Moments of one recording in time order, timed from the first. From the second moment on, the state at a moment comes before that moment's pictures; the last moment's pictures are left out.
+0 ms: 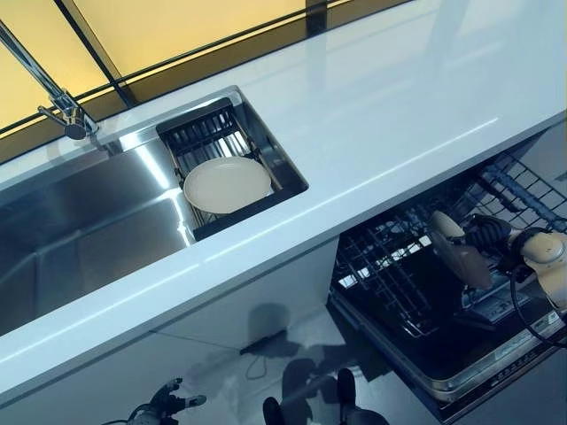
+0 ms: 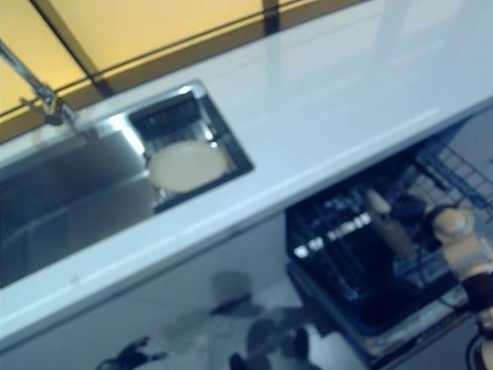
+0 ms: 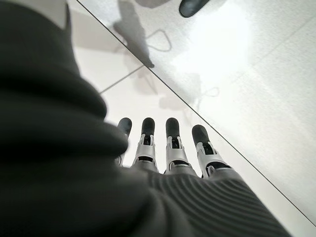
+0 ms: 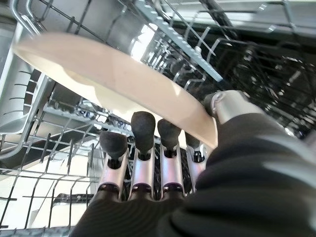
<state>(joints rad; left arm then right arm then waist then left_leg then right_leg) 0.02 0.41 -0.21 0.99 0.02 -0.08 0.01 -0.52 -1.06 0.24 0.46 -0.11 0.18 0.43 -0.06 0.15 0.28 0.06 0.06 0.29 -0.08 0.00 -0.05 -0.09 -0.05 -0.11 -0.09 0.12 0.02</state>
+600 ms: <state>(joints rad) 0.01 0.41 -0.21 0.96 0.02 -0.08 0.00 -0.51 -1.06 0.25 0.50 -0.22 0.13 0.42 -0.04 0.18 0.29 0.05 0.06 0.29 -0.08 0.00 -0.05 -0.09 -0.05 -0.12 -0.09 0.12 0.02</state>
